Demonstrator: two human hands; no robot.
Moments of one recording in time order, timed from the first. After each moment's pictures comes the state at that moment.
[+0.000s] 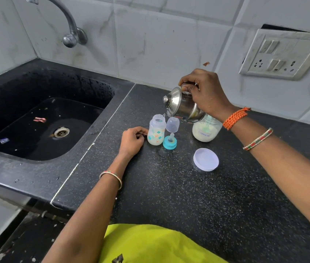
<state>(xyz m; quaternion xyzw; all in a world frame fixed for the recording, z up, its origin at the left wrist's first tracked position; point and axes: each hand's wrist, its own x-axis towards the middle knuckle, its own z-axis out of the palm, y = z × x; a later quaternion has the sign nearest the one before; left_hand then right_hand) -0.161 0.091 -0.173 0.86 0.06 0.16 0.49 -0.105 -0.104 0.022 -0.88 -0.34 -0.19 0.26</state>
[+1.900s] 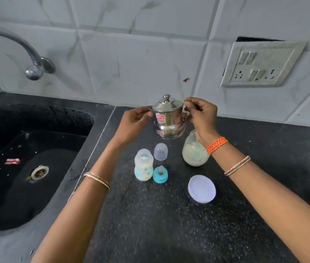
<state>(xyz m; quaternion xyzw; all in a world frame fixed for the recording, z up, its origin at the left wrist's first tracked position) -0.060 0.079 -0.053 0.73 -0.09 0.10 0.67 -0.029 -0.116 -0.024 -0.71 0.00 -0.17 0.68</state>
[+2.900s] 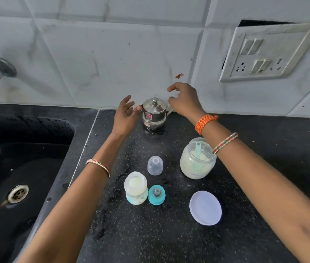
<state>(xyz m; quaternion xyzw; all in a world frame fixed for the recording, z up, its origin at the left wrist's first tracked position) 0.059 0.080 -0.099 0.74 0.01 0.09 0.66 0.077 -0.105 -0.018 -0.92 -0.05 -0.09 0.38</state>
